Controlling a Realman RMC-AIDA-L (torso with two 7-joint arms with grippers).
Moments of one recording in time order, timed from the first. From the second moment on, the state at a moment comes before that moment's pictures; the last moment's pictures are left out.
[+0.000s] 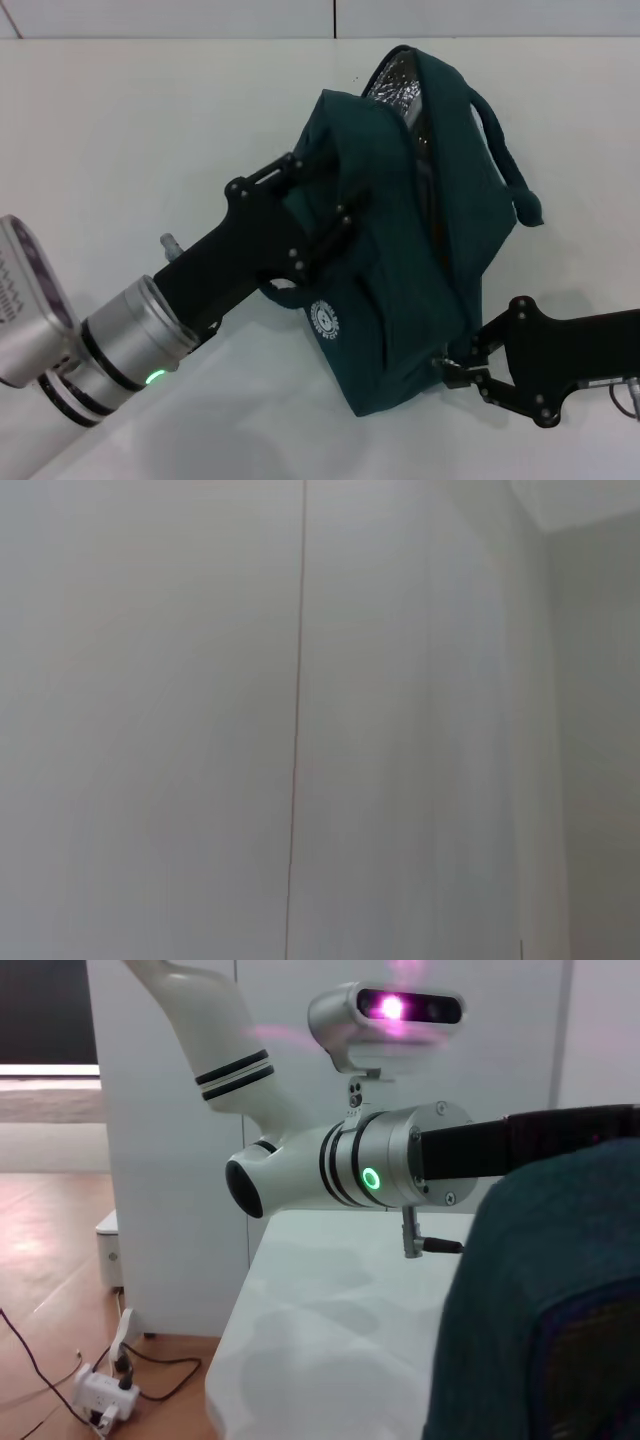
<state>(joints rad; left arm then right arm) -0.45 -2.10 2.83 0.19 -0.68 1.61 -0.37 0.51 2.01 -1.13 -0.52 -1.79 -1.64 0.86</state>
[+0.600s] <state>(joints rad) -0.39 -2.09 2.83 0.10 -0.76 1.76 -0.59 0.52 2.01 -1.14 -0.55 -1.80 -1.67 0.84</state>
